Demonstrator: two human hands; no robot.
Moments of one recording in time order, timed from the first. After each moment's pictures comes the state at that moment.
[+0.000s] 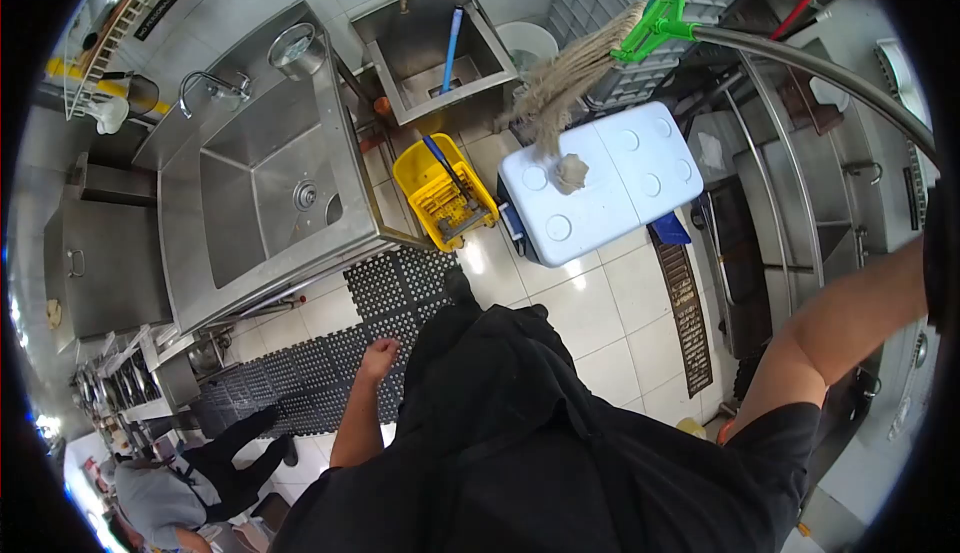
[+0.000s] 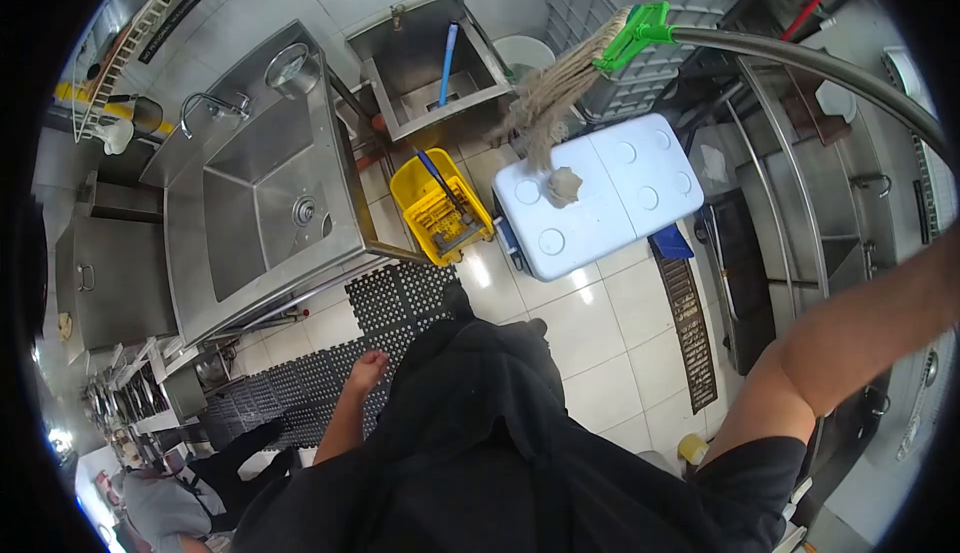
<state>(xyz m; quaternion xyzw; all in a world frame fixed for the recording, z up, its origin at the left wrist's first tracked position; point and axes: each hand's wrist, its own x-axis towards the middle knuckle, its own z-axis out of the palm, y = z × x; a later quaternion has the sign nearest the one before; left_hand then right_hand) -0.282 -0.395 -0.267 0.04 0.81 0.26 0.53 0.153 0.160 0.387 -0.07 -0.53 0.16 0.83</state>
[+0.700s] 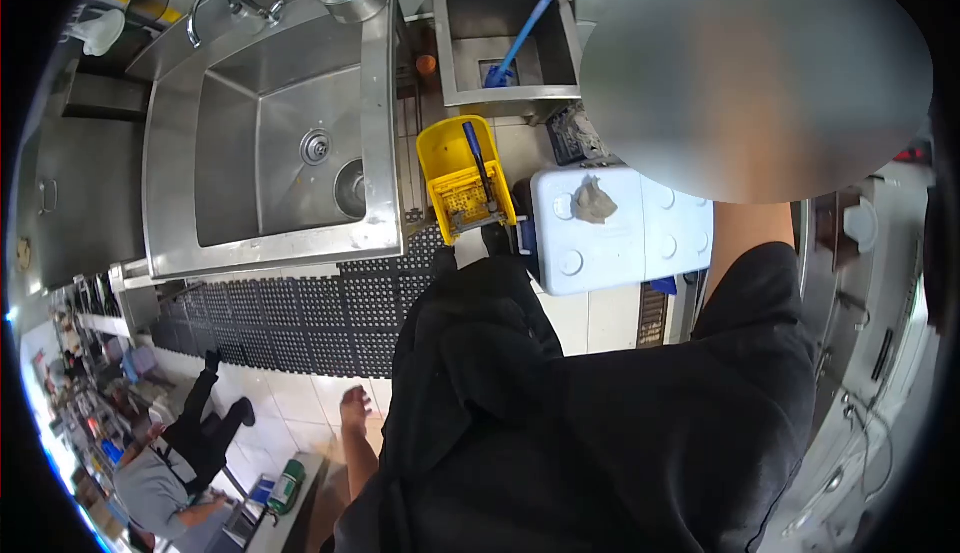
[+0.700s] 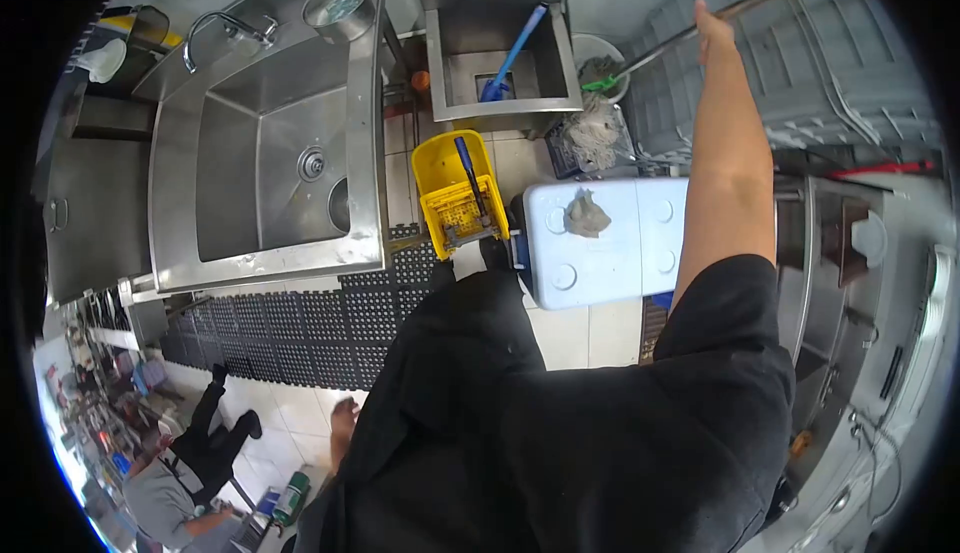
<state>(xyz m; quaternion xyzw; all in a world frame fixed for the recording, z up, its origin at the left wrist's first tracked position) -0.205 -0.533 -0.259 -0.22 0.81 0.35 0.41 -0.245 0.641 -0.075 -0.63 -0.59 0.43 0.25</state>
